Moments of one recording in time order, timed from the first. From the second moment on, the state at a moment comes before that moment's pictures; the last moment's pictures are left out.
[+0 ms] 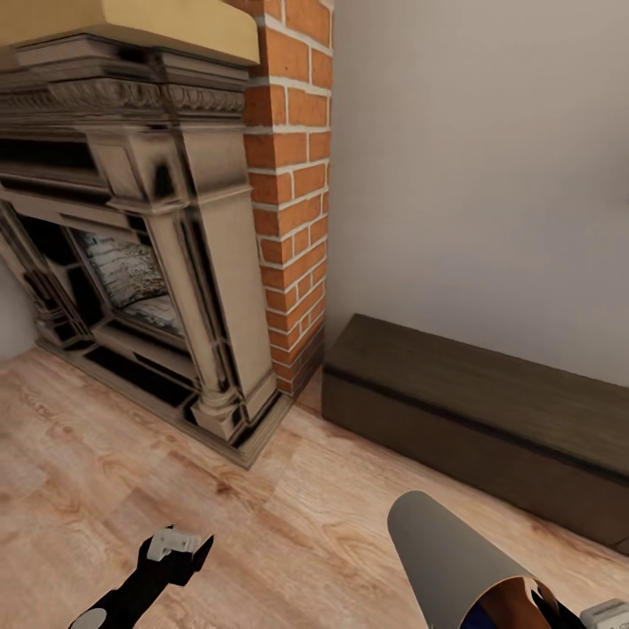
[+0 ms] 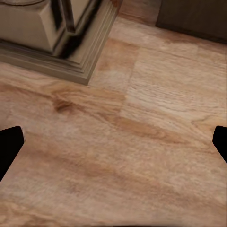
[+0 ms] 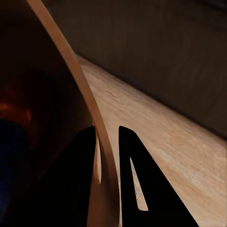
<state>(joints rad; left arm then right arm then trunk) -0.13 0.35 -0.37 -1.07 0.41 -0.03 -0.04 -0.08 -0.15 -0.91 -0.82 0.27 -0.51 0.97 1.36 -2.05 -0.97</state>
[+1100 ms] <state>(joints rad) -0.13 0.34 -0.37 -1.04 0.41 -0.05 -0.04 -0.08 -0.14 -0.91 -0.82 0.28 -0.51 0.97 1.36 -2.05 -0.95</state>
